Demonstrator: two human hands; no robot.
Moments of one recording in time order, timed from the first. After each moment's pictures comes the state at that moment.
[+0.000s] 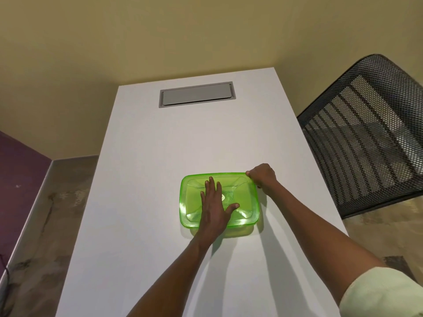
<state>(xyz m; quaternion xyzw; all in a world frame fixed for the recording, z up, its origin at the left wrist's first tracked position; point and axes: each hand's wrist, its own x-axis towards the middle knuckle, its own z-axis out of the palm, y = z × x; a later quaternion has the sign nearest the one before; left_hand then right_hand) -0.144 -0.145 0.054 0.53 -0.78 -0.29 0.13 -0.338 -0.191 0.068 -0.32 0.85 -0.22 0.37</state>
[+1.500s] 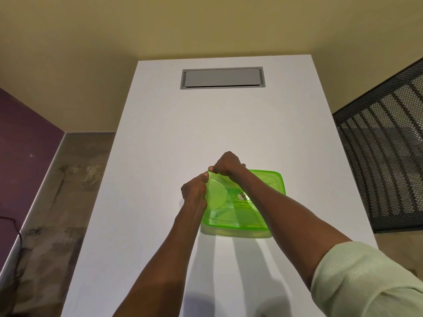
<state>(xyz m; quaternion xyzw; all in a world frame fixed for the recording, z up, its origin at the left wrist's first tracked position) -0.081 -0.228 0.088 0.72 -0.11 -0.58 0.36 -0.193 -0.285 0.068 -0.46 0.78 -0.07 0.42</state>
